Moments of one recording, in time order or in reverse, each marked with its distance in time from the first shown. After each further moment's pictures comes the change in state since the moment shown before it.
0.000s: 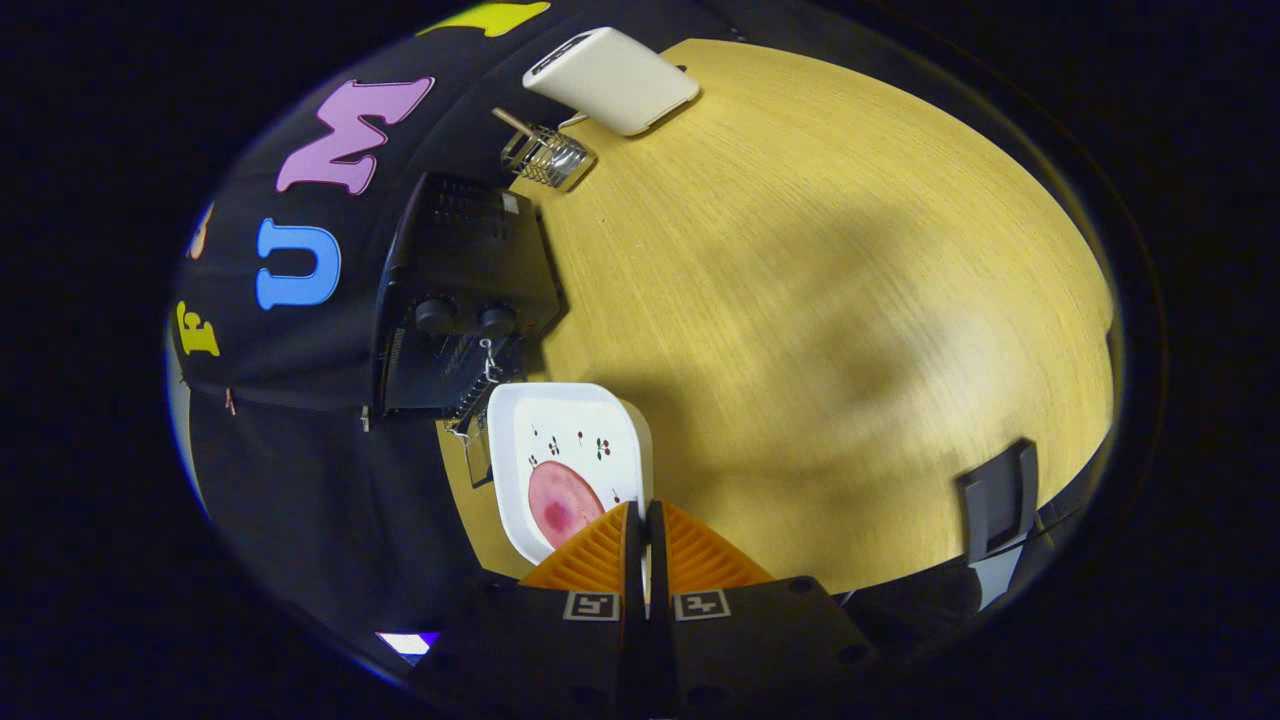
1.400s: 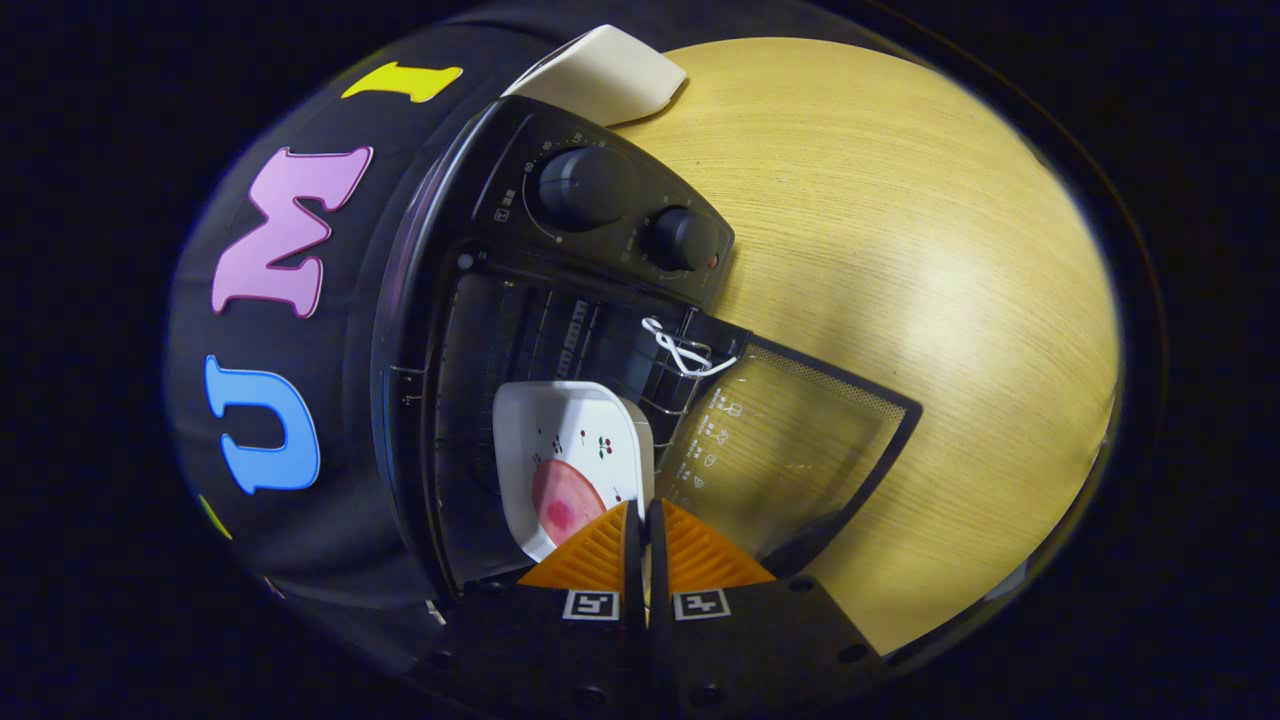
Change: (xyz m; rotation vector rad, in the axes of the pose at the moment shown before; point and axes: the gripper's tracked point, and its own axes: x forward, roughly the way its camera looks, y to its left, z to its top) arm 0.199 0.216 0.018 0.568 -0.450 -0.067
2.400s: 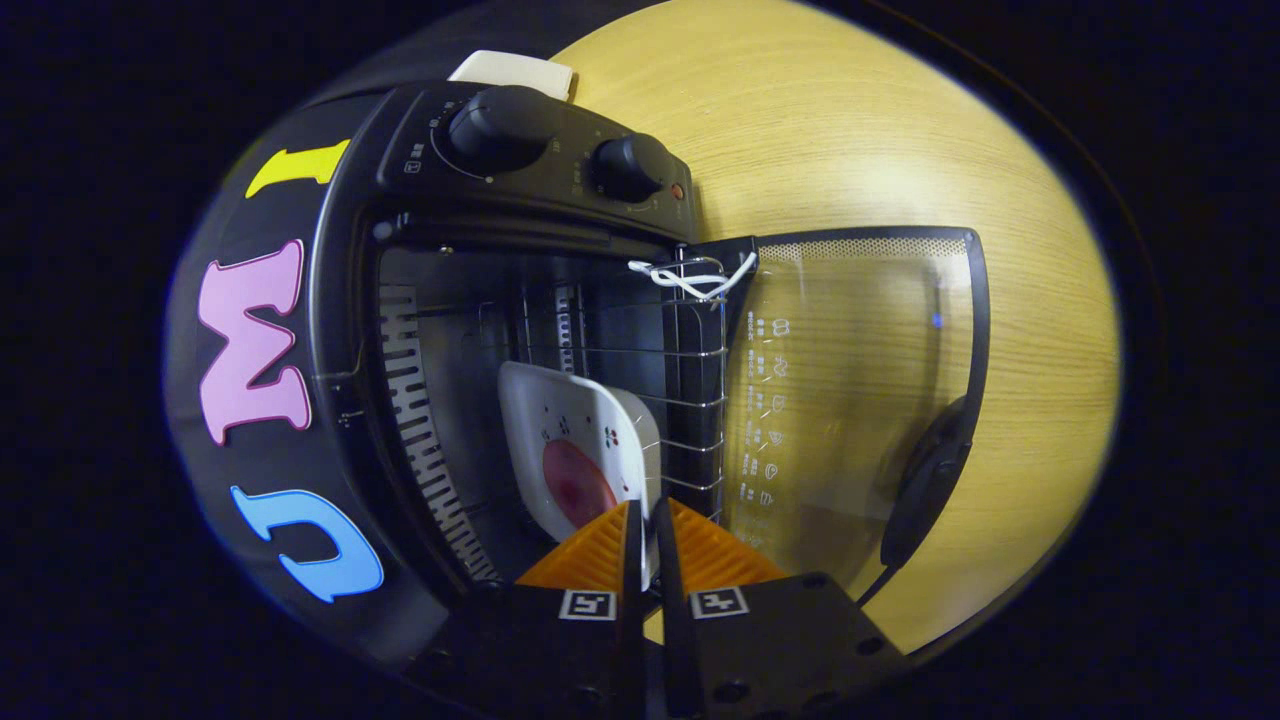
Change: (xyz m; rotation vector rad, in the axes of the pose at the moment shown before) arm 0.027 0.037 -0.021 0.327 -0.011 0.049
